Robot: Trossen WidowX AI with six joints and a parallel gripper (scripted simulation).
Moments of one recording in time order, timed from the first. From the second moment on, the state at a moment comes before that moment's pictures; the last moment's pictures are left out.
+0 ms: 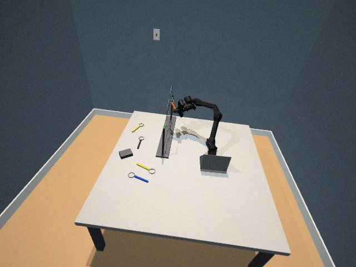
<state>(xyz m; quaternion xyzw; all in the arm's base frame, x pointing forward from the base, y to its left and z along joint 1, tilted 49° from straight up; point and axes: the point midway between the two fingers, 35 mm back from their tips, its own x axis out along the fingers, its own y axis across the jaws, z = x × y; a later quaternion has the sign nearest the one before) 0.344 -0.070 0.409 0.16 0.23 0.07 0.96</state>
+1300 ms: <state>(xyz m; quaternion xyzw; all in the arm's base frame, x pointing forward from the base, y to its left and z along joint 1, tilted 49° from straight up) 0.337 0.000 0.459 0.44 0.22 0.14 0.86</state>
